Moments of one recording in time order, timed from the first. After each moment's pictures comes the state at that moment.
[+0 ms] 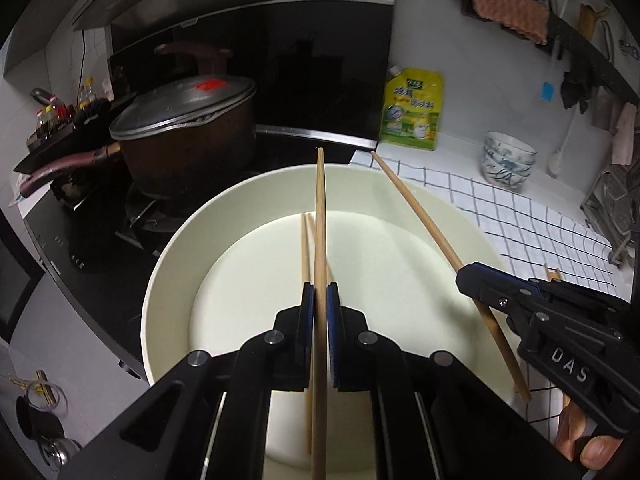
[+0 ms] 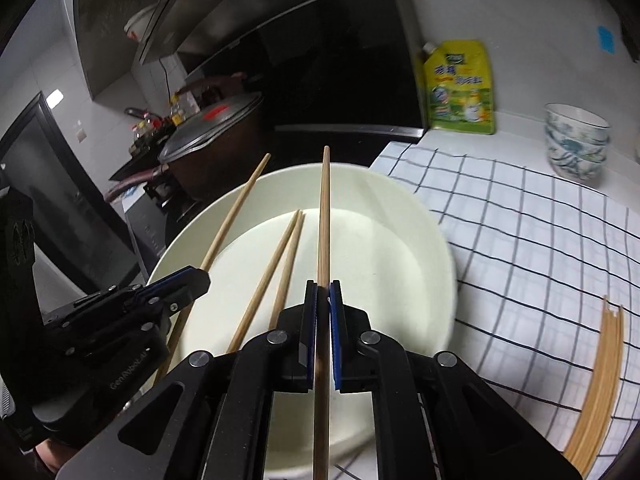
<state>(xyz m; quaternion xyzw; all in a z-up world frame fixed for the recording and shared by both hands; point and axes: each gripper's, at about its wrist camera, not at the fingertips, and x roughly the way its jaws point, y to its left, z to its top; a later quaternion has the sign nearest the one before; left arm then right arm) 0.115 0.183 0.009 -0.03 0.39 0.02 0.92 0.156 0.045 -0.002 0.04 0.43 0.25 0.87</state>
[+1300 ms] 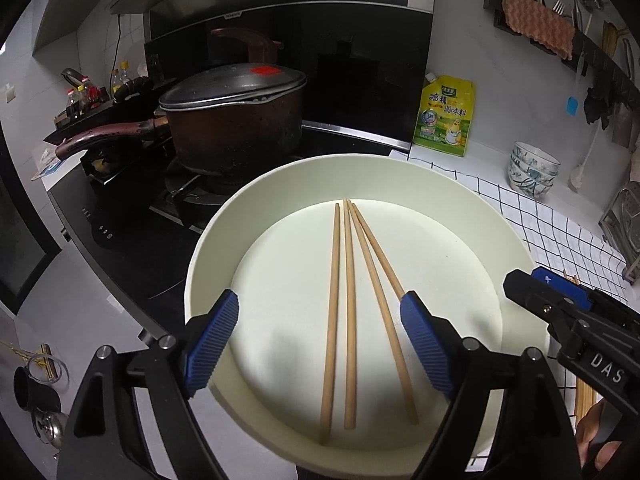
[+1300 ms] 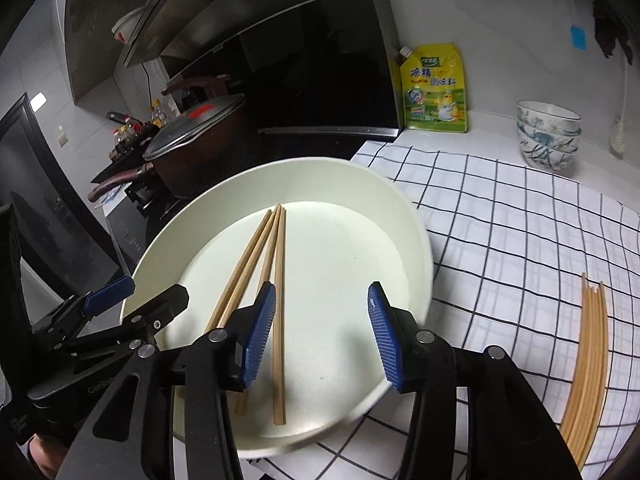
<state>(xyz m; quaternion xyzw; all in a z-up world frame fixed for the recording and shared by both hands) 0.084 0.201 0.006 -0.05 0.38 0.07 0.92 0.122 0.022 0.004 0.04 0.40 0.20 0.89</state>
